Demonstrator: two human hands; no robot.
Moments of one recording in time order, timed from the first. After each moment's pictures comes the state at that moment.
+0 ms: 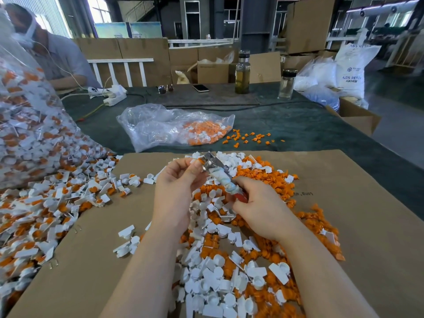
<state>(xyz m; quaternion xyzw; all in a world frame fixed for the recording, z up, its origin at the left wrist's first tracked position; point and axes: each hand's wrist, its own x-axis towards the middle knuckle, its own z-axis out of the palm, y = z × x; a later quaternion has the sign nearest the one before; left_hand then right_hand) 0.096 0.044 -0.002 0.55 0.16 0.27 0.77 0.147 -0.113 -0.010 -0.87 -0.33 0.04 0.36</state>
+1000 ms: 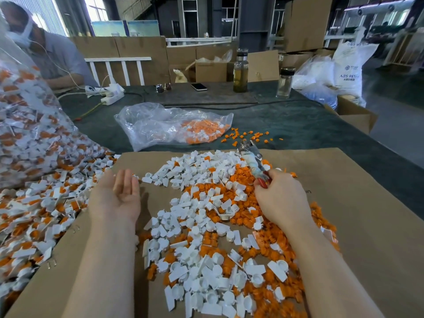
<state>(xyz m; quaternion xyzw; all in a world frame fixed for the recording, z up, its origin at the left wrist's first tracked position) 0.080 0.132 -0.007 0.14 0.31 0.37 0.86 0.169 -0.127 -0.019 -0.94 -0.10 -0.09 0.30</state>
